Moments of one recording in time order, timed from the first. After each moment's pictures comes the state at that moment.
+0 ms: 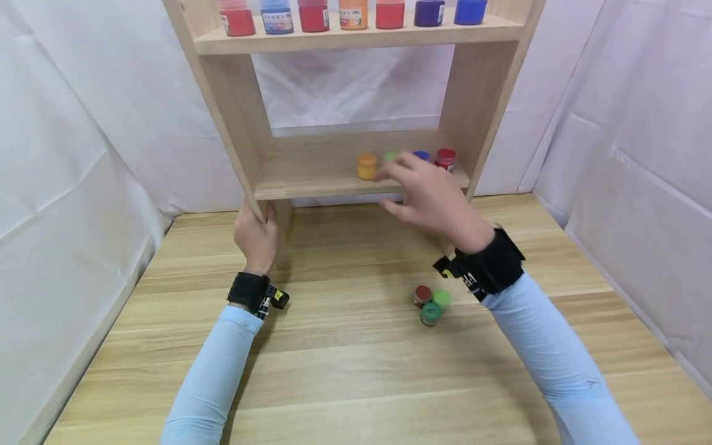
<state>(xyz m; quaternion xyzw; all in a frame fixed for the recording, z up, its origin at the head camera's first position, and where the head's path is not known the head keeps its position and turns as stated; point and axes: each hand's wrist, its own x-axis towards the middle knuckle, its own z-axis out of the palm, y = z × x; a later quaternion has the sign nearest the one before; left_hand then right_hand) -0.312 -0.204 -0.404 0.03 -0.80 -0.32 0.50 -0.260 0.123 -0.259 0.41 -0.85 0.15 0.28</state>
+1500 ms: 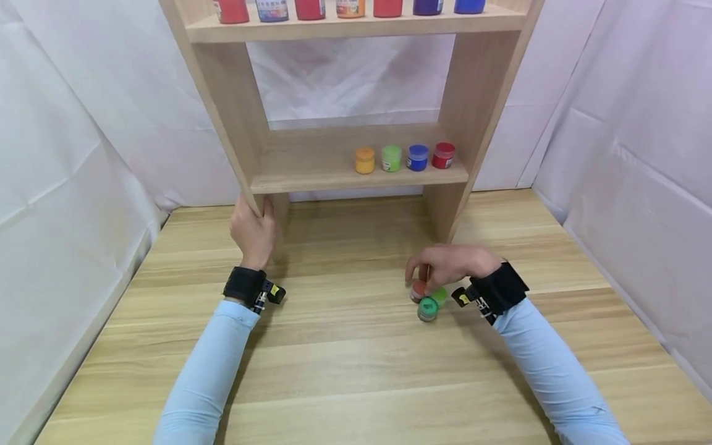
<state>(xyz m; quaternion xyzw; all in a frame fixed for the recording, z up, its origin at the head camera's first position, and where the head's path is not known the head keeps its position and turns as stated) -0.312 -0.202 -0.403 0.04 -0.80 -0.33 0.50 -0.271 0.181 -0.376 0.34 -0.87 0.19 -0.31</state>
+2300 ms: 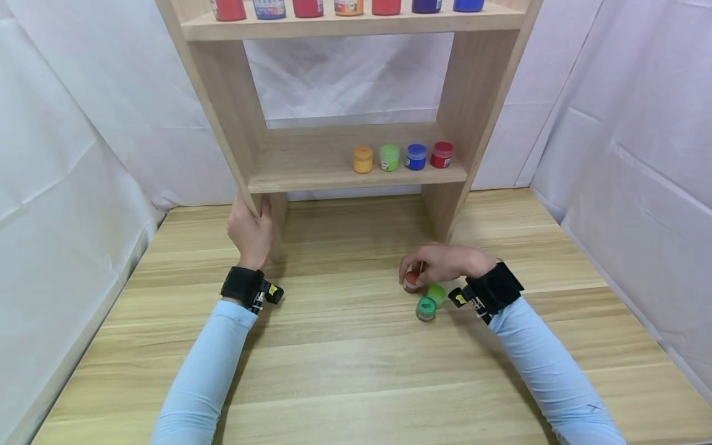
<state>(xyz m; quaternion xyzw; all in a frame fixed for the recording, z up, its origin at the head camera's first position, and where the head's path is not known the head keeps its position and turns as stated) -0.314 -0.203 -0.404 0.03 -0.80 -0.33 0.50 -0.276 0.179 -0.384 0.37 -0.85 0.22 -0.29</state>
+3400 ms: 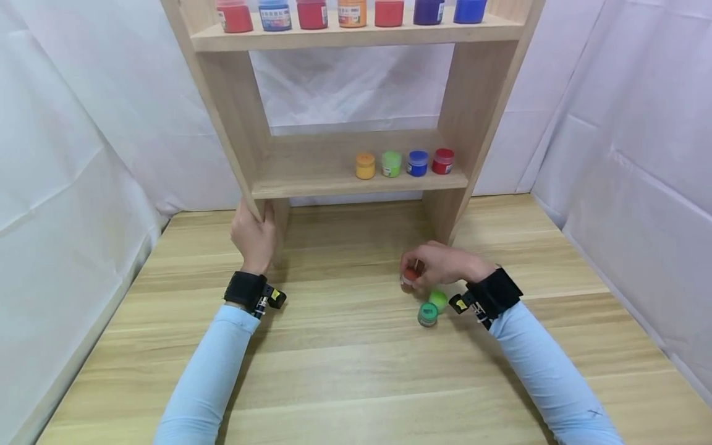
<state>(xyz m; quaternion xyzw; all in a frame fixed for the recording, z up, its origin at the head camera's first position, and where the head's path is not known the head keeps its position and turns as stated) -0.313 -0.204 -0.405 0.03 -0.80 -0.33 0.50 -0.281 0.175 -0.392 0.39 -0.87 0.22 -0.19</state>
